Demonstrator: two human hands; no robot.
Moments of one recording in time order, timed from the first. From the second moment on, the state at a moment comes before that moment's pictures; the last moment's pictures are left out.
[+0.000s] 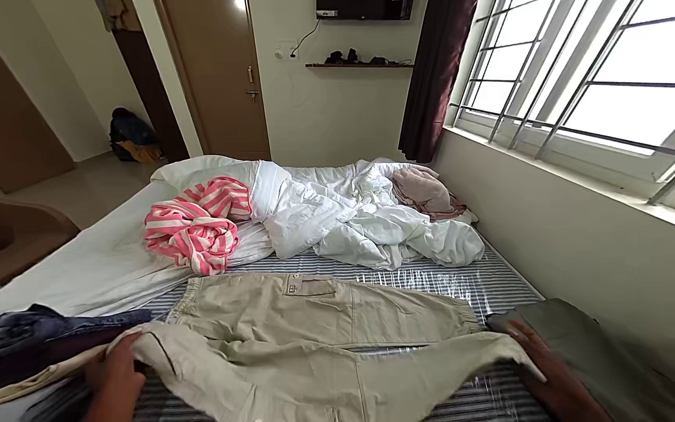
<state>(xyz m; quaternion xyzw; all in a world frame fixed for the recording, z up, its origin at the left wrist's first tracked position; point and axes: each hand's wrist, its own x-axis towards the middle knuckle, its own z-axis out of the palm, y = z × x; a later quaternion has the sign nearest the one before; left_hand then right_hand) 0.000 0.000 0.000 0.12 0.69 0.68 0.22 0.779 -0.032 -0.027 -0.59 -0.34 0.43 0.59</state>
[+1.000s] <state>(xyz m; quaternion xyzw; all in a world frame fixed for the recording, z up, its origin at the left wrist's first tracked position) -0.005 0.054 0.012 0.20 0.49 0.79 0.31 0.761 0.023 -0.021 -0.45 -0.25 0.42 0.75</state>
